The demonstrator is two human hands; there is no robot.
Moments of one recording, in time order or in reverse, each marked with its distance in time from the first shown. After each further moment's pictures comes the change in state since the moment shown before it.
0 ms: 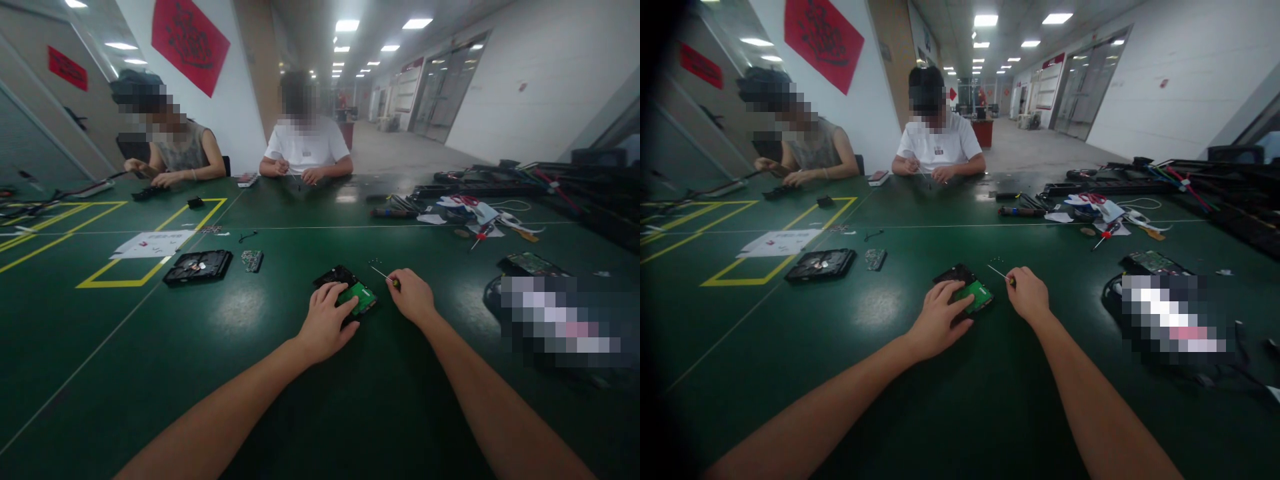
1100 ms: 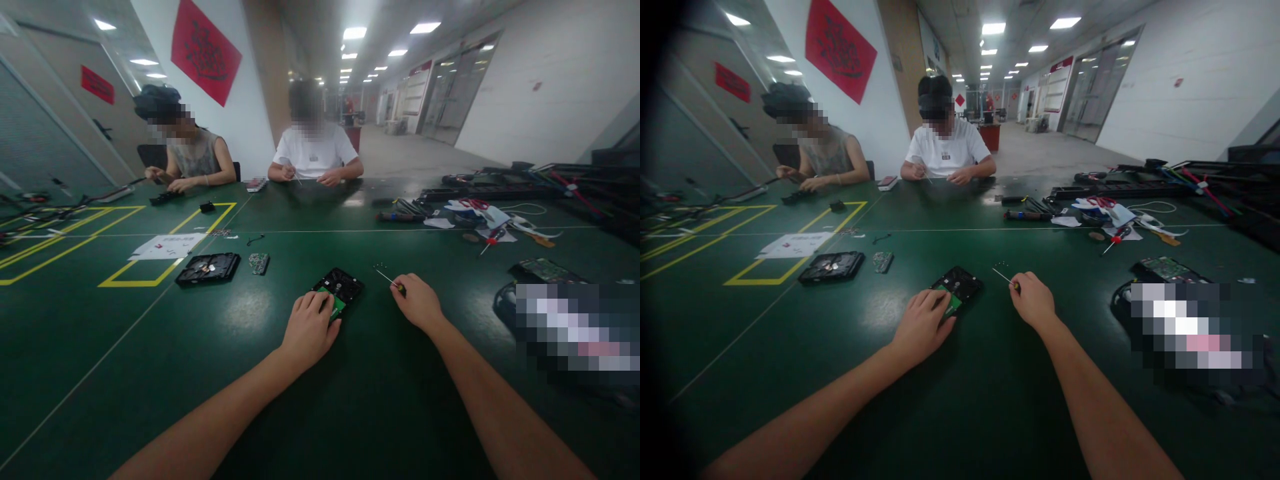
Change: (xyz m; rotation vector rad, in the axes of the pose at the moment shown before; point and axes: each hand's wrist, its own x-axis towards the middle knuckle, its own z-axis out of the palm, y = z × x) left_hand -0.022 -0.017 -0.007 0.182 0.048 -0.123; right_hand 0.001 -0.002 -0.010 0.079 -0.098 0.007
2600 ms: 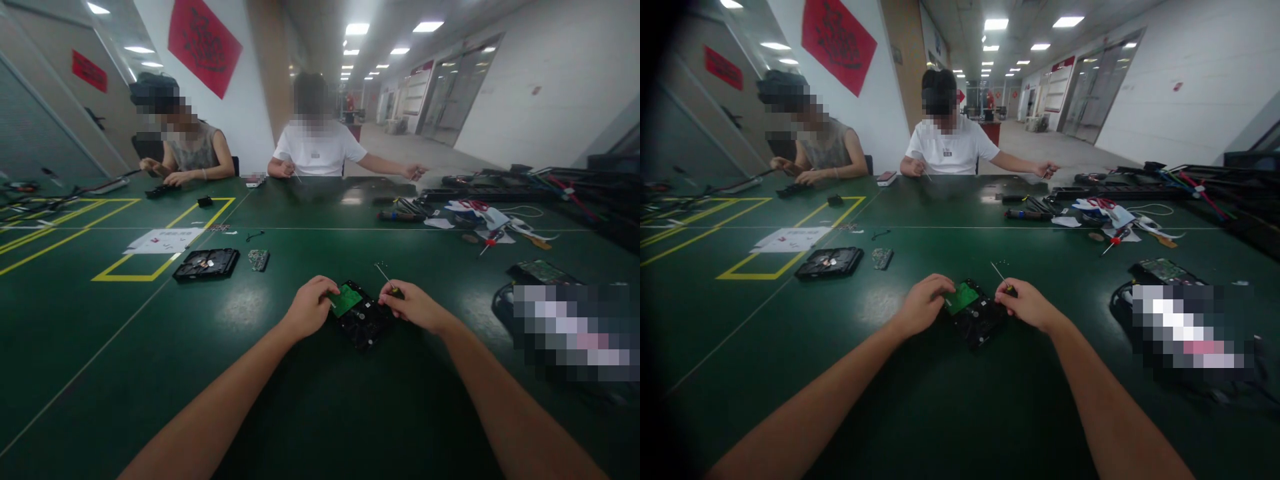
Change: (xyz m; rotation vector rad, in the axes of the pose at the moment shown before) left_hand 0.035 -0.031 0.000 -0.555 0.085 -0.028; right_hand -0.012 -0.032 -0.029 0.599 -0.465 0.091
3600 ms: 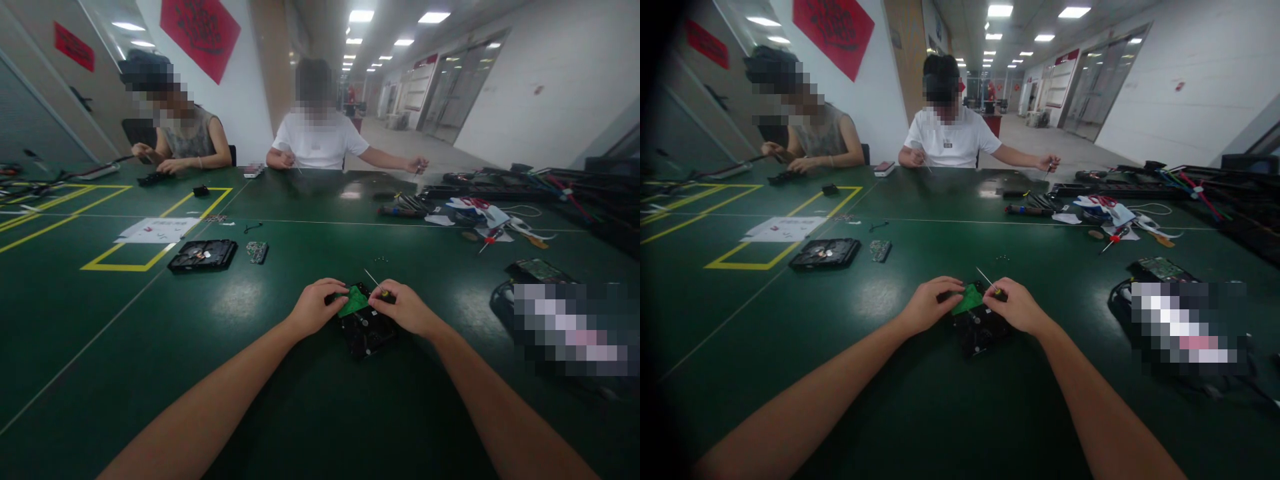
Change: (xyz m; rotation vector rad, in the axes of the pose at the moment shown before) left_hand -0.005 -0.005 0.019 -0.165 -0.014 0.081; right_hand 0.007 0.007 0.025 -0.221 0.120 -0.245
